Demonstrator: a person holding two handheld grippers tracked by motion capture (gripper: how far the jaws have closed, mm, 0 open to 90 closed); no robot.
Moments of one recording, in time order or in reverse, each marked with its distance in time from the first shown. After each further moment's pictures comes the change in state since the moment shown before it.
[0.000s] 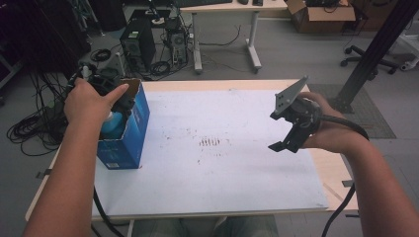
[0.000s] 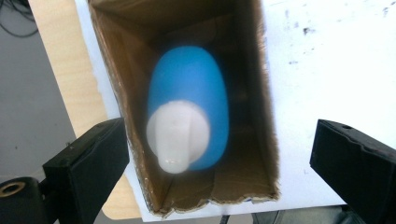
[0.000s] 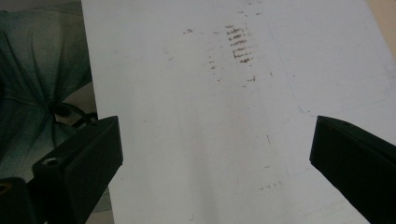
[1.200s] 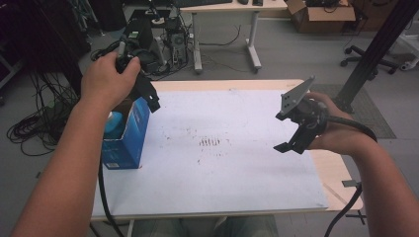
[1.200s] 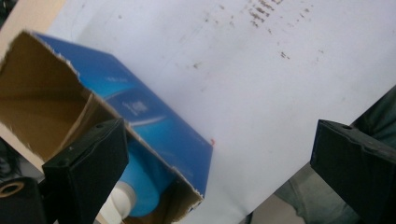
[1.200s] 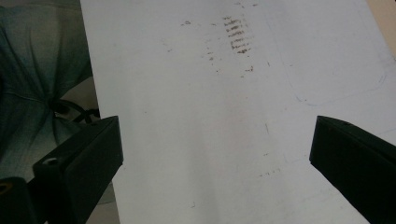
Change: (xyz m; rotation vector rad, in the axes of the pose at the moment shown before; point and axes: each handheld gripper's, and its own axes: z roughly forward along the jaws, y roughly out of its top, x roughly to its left) left arm -0.081 0.009 -0.069 -0.125 -0.117 0.630; right arm 0.003 -0.007 -0.009 0.013 -0.015 0.011
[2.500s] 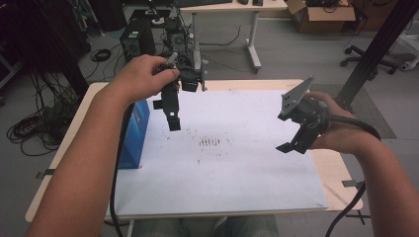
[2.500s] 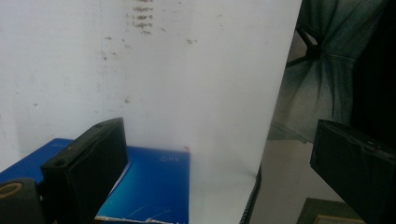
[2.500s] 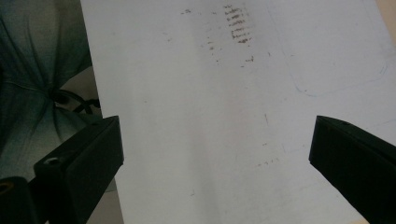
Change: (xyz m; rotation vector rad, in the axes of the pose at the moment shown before) left arm -0.066 0.046 0.010 0.164 -0.168 0.548; right arm -0.002 0.000 -0.003 0.048 0.002 0.001
